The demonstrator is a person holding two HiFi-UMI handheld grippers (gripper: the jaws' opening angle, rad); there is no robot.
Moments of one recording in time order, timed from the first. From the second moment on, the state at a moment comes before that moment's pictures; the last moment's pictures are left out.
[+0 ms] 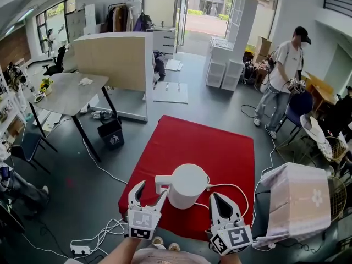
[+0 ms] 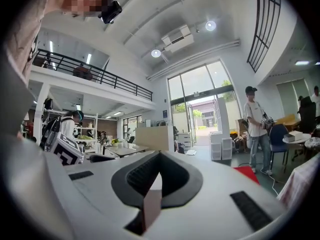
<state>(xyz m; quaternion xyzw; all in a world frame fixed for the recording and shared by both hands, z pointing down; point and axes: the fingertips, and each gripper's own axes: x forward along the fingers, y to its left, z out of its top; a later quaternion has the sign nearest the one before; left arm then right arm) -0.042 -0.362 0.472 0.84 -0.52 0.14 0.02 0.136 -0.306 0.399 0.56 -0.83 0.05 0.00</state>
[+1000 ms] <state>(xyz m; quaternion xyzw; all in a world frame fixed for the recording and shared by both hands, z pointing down) -0.023 -0.419 0.534 0.83 -0.53 0.15 0.03 0.165 -0.329 0.429 0.58 -0.81 0.07 0.04</state>
